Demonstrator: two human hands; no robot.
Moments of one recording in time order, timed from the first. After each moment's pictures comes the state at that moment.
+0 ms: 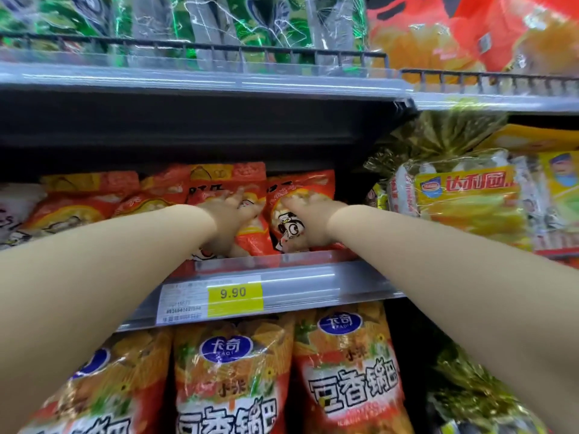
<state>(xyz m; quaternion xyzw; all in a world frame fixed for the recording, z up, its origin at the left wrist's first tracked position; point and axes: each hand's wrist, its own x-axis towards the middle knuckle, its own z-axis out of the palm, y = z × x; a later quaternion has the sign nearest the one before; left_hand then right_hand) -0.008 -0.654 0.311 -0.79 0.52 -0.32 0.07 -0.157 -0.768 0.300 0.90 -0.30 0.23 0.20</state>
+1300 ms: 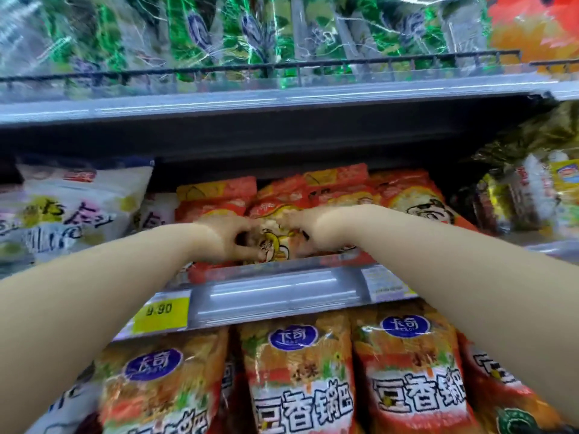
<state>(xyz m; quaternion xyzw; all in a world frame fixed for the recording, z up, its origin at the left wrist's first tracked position) 0.129 -0.493 0.296 -0.76 0.58 -0.28 -0.05 -0.023 -0.611 0.298 0.94 -0.21 0.18 0.20</state>
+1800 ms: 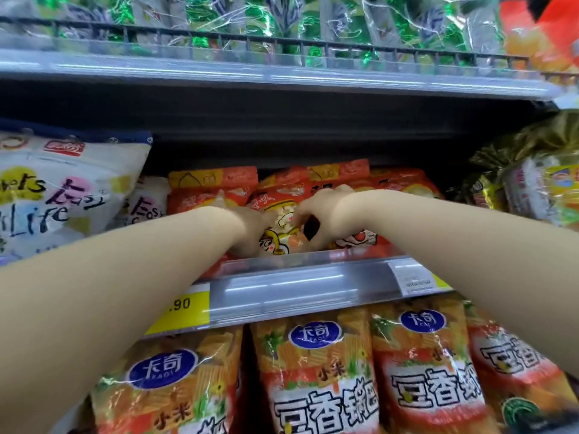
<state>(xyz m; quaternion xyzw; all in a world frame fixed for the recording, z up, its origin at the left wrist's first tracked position) 0.138 -0.527 0.303 -0.78 0.52 -0.31 0.11 -0.009 -0.610 0.309 0.92 -0.29 0.17 0.22</state>
